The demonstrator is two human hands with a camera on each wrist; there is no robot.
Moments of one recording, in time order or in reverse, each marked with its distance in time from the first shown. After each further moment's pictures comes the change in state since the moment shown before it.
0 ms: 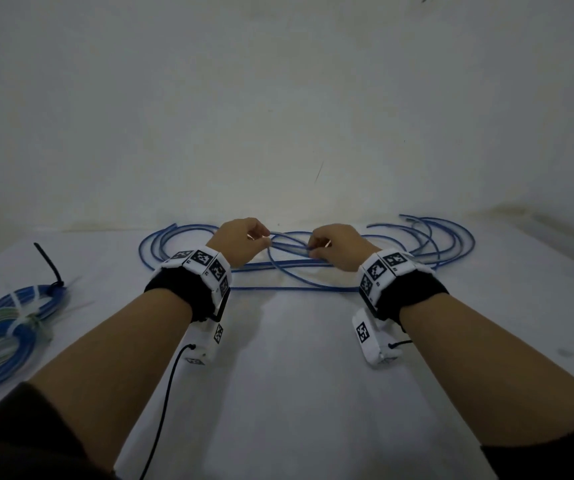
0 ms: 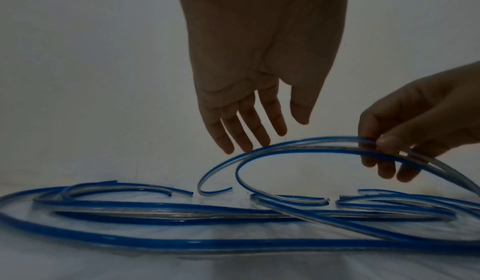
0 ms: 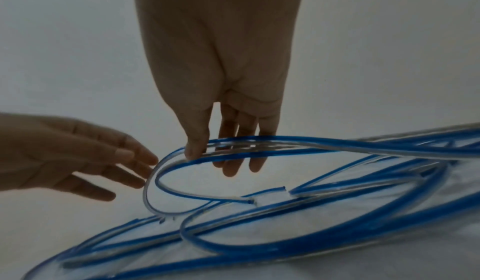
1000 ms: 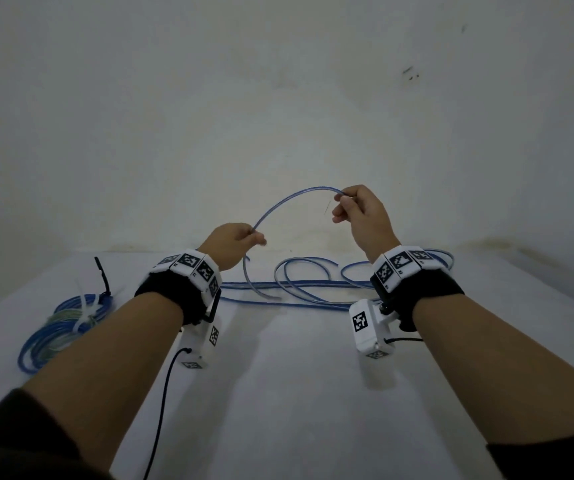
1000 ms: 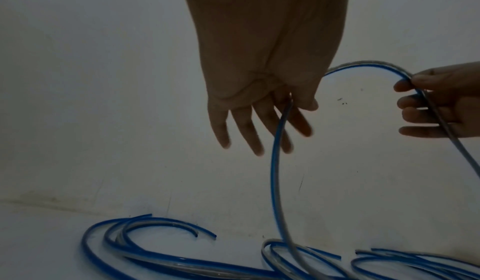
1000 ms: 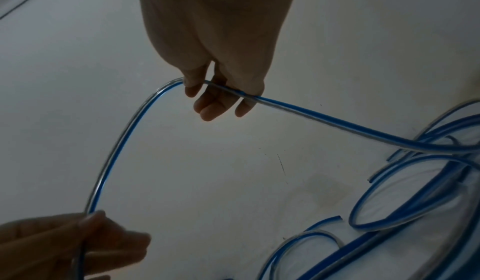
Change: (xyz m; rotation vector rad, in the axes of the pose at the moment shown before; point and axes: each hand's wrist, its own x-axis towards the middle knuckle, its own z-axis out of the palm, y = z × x) left_hand -0.052 0.005 -0.071 -0.083 0.102 0.081; right_hand -0.030 -0.066 -0.049 0.685 0.637 -0.139
